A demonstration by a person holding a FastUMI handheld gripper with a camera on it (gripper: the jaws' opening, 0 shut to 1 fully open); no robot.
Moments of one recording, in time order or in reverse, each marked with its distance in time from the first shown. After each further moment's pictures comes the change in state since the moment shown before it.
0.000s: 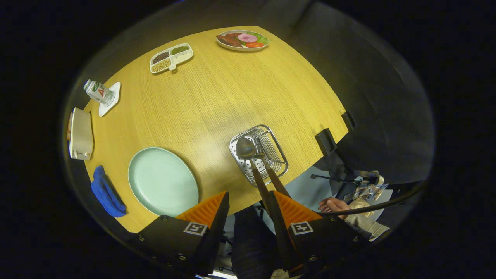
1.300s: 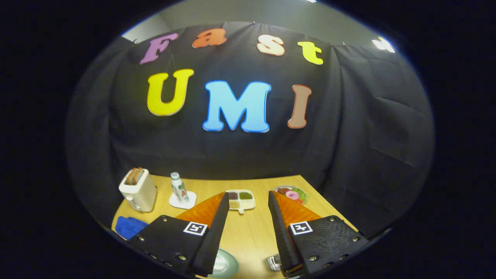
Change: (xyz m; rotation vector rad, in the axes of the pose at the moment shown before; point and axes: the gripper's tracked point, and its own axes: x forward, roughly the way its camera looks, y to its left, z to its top) arm -0.271 0.091 0.116 -0.189 -1.289 0.385
